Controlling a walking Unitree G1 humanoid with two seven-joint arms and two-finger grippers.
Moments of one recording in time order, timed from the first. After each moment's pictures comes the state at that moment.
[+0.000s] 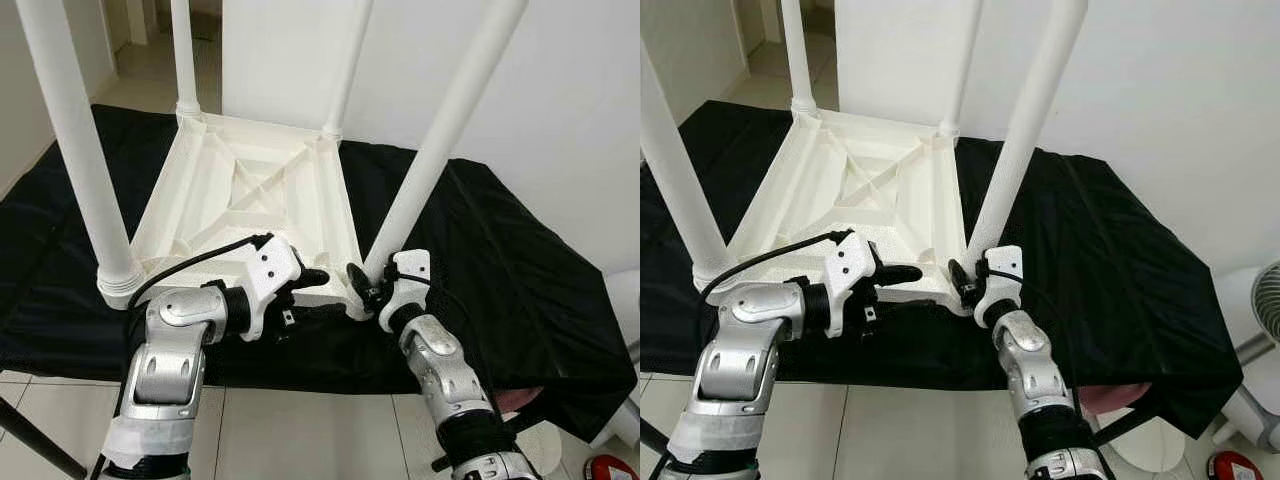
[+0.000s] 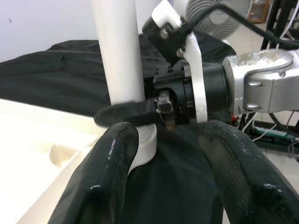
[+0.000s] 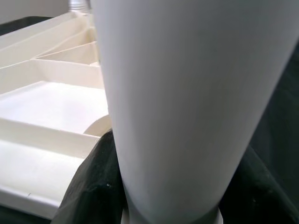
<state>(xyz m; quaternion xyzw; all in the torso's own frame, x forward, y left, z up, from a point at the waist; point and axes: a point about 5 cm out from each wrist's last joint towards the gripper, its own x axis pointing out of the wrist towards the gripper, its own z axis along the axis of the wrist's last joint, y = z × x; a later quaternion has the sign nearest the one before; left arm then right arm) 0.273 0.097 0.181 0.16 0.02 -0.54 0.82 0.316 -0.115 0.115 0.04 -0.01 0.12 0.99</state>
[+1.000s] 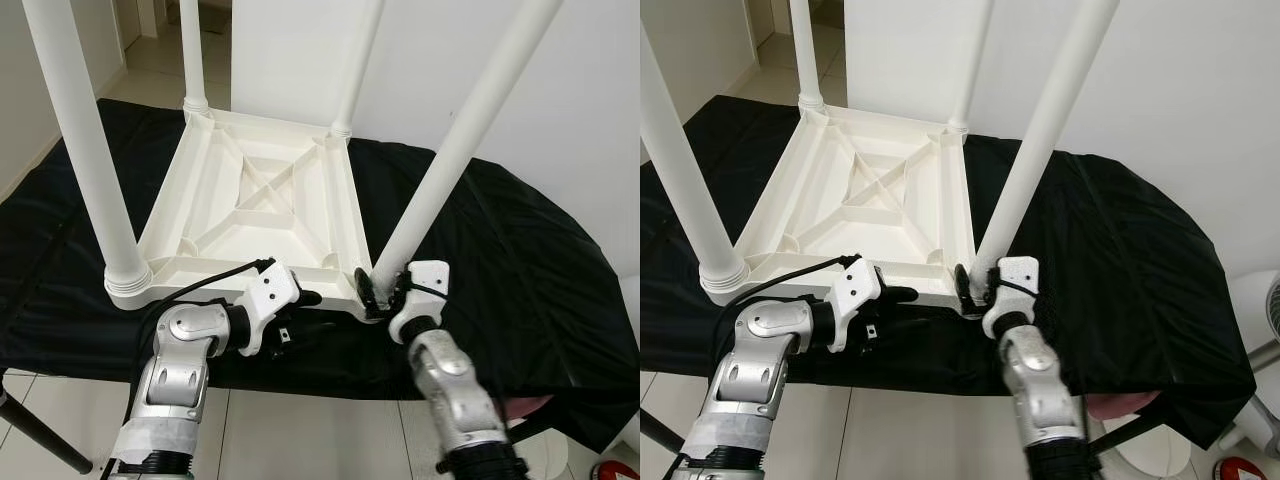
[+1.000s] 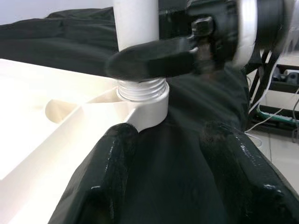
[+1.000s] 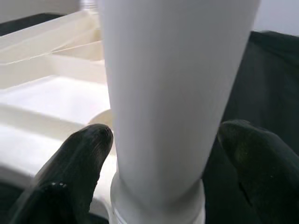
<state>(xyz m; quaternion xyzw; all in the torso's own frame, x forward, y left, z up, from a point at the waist) 0.282 0.101 0.148 0.18 0.04 -0.54 0.82 0.299 -0.141 0.126 0.01 -0.02 0.19 0.98</state>
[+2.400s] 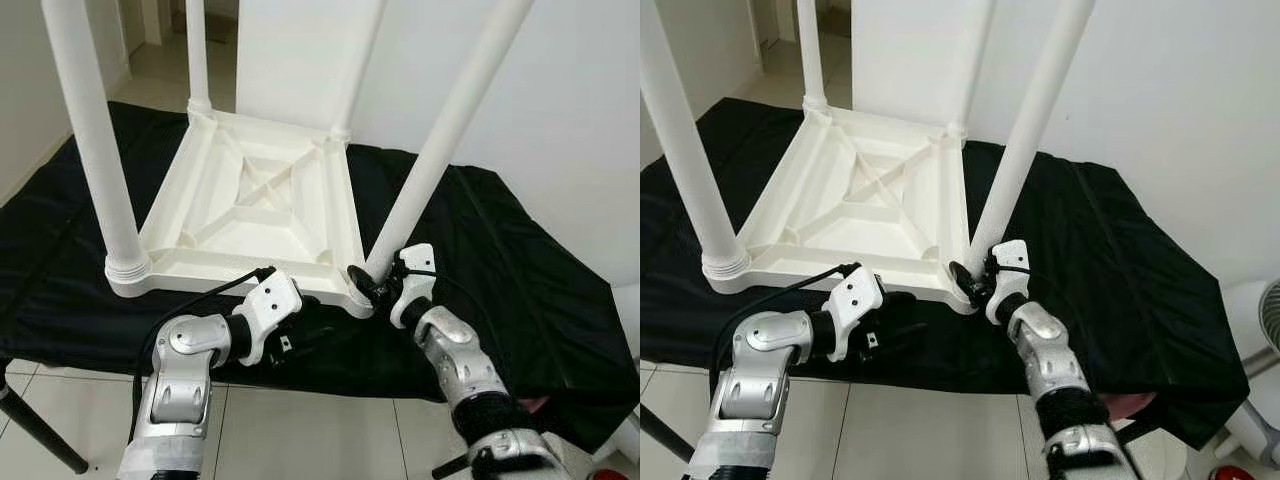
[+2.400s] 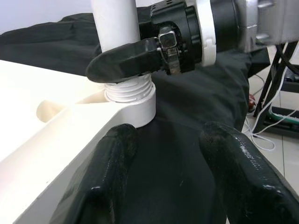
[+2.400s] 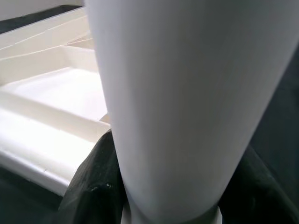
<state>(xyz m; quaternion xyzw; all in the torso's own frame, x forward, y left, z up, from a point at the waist) 0.271 0.100 0.147 0.19 0.04 -0.51 0.84 0.328 -0.124 0.114 0.04 0.01 0.17 0.98</state>
